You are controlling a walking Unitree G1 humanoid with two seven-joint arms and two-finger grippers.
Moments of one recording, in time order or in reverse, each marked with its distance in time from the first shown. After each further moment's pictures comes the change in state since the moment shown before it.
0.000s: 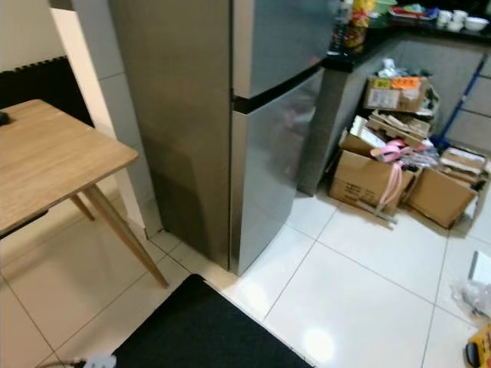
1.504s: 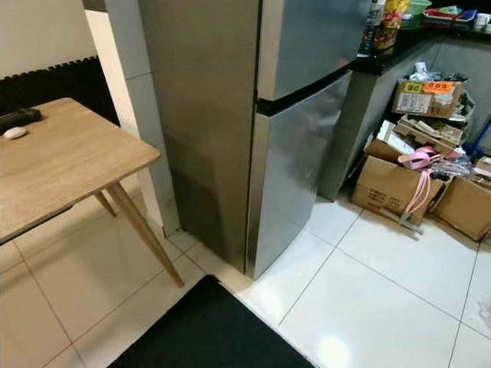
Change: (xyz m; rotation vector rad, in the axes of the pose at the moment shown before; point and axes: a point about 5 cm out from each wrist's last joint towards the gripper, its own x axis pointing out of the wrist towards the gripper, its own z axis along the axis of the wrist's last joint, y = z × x) left arm 0.000 -0.002 -0.006 0.006 0.032 -0.028; right arm 0.000 0.000 -0.002 0.000 0.005 0.002
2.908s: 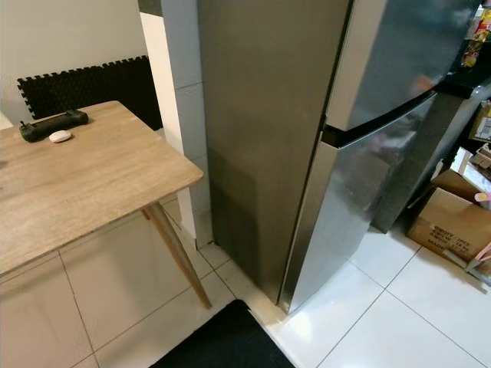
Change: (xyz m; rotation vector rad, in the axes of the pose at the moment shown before) left arm 0.000 -0.007 -0.005 -0.012 0.007 -0.041; right arm 0.001 0.005 0.002 0.008 -0.018 0.015
